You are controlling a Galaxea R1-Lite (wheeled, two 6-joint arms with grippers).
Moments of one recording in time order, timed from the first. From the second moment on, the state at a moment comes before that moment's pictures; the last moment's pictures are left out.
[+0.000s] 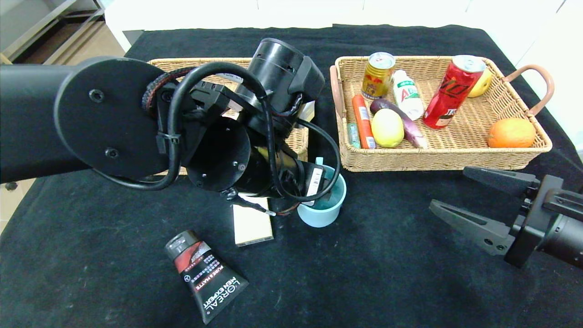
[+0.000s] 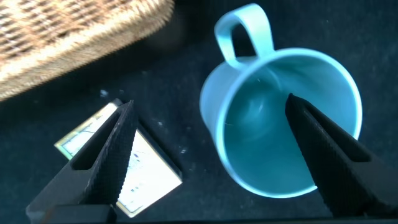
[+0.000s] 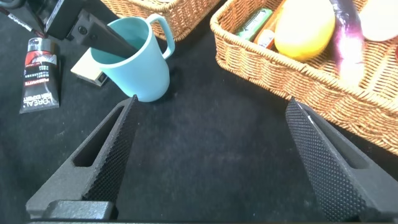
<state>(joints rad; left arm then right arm) -0.80 1.87 -1.72 0.54 0.36 -0.24 0.38 1.29 -0.51 -0.76 0.33 -0.10</state>
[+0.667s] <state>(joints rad) -0.80 1.87 -1.71 0.55 0.36 -0.23 0.37 1.29 -0.51 -0.76 0.33 -0.10</state>
